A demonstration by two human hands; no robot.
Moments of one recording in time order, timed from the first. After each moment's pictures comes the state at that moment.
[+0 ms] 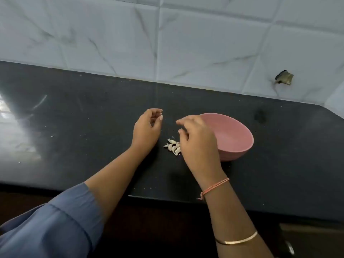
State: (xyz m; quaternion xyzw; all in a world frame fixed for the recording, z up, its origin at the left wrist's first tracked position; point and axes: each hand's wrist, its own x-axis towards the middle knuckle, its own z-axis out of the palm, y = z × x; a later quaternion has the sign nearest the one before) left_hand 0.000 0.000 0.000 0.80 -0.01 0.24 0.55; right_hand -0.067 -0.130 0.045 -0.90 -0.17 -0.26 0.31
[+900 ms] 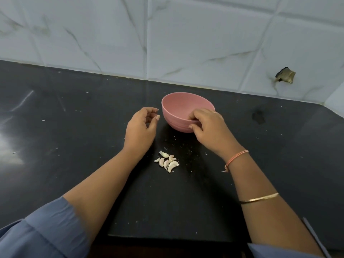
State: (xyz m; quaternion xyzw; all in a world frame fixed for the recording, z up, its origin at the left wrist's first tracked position) left_hand 0.048 -0.005 -0.004 0.82 0.00 0.26 0.51; right_hand 0.043 -0.184 0.052 -0.95 -0.21 -0.15 0.18
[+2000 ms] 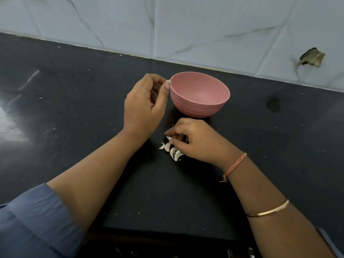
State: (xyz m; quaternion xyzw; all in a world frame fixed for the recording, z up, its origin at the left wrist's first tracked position) left_hand 0.042 -0.006 0.011 0.77 -0.09 0.43 0.46; right_hand 0.023 -0.155 0.021 -0.91 -0.35 0.02 0.23
